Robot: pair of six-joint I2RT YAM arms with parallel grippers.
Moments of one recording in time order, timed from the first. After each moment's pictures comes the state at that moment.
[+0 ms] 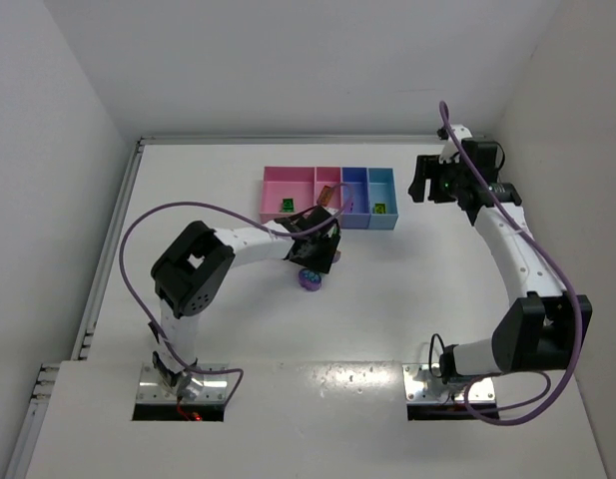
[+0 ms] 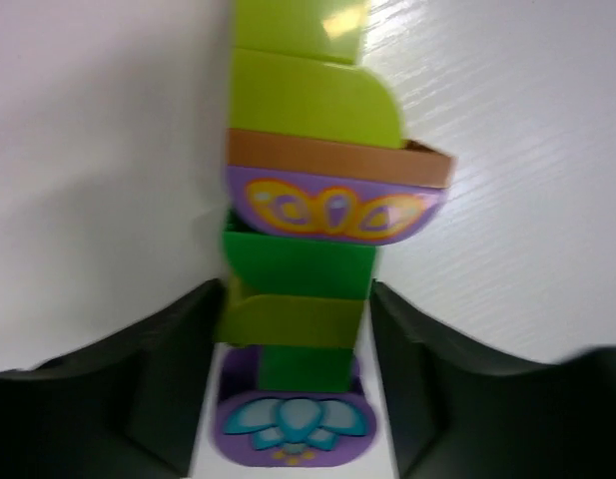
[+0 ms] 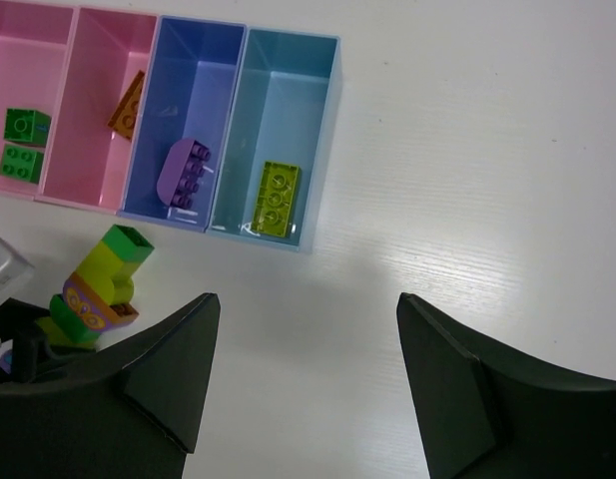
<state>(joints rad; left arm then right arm) -0.78 1.95 1.27 -0.36 -0.09 -0.41 0.01 1.40 1.19 -0.43 -0.18 0.00</state>
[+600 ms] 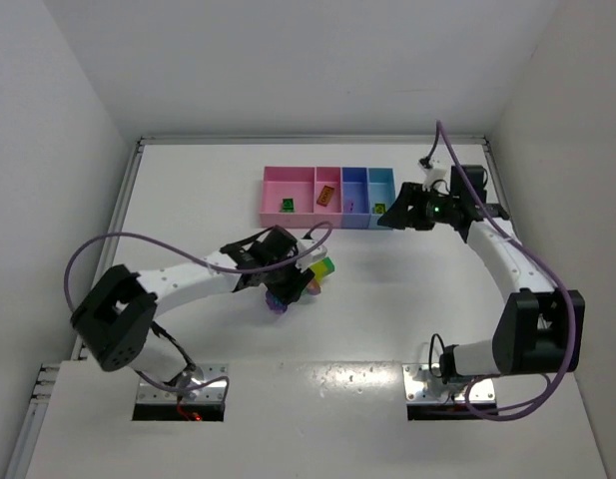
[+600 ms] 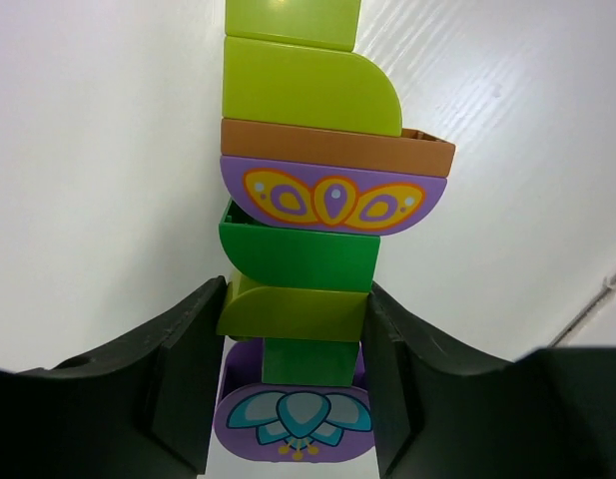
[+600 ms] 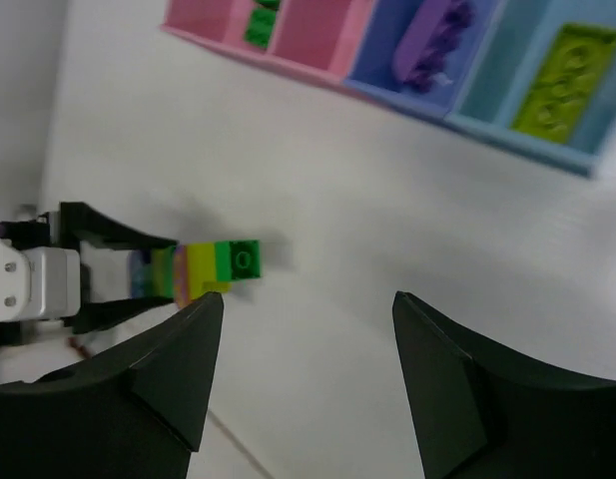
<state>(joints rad) -0.77 1.50 0.86 -0.36 0.14 0.06 0.00 1.38 1.00 -0.37 -0.63 0.12</state>
